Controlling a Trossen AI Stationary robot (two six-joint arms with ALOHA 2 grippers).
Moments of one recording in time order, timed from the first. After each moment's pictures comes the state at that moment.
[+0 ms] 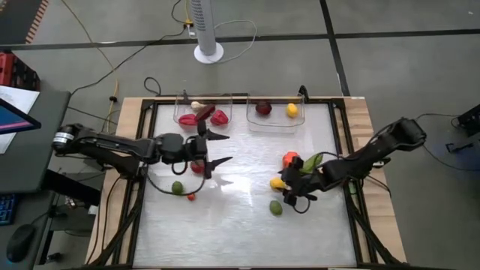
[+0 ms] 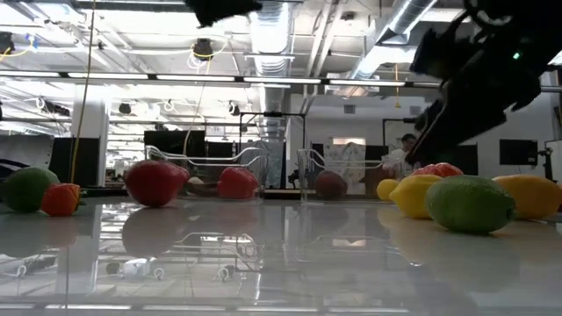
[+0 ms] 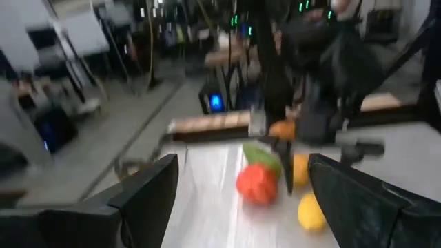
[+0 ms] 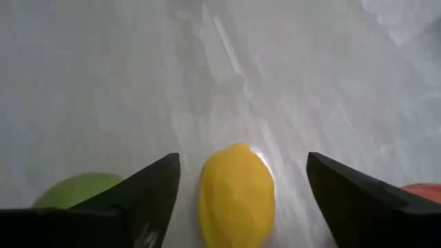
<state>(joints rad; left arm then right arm) -0.07 1.17 0.78 0.30 -0.27 0.18 0.38 1.34 0.60 -0.15 0.45 0.50</state>
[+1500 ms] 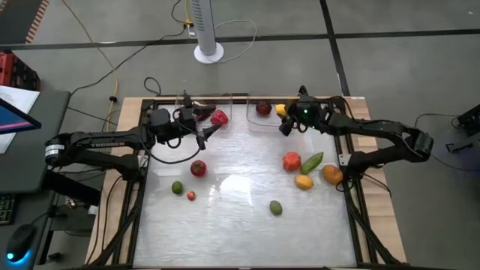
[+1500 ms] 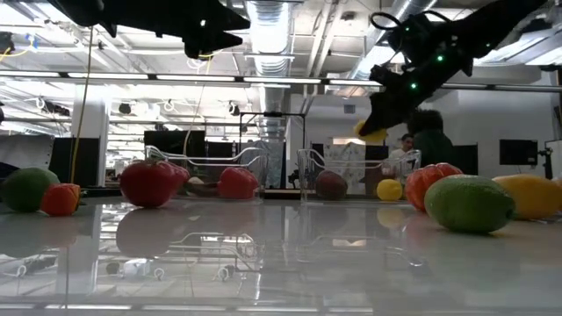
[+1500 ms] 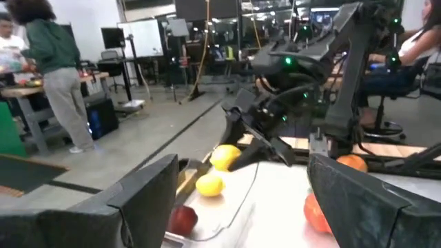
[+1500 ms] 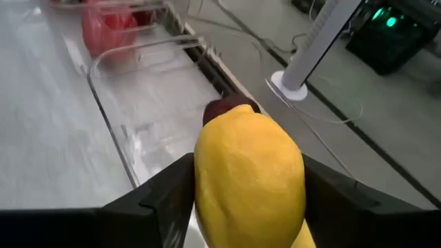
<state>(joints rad) 0.29 1.05 0.65 0.43 -0.08 0.07 -0.55 1.24 0.69 0.01 0.21 -0.16</state>
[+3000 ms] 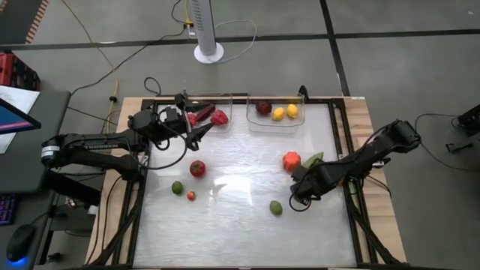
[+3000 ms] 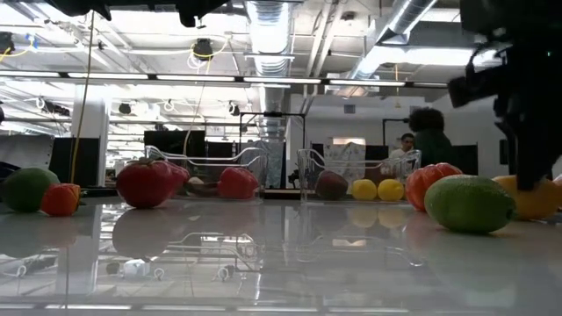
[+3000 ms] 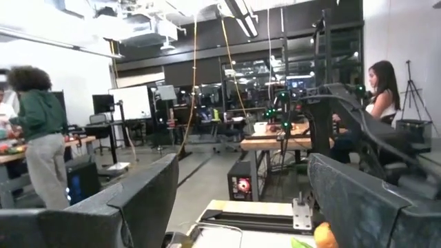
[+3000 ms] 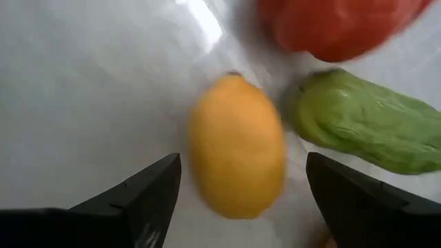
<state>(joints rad) 0.24 0.97 0.65 0.60 -0.04 0.10 0.41 1.42 0.82 -0.99 0.25 0.97</state>
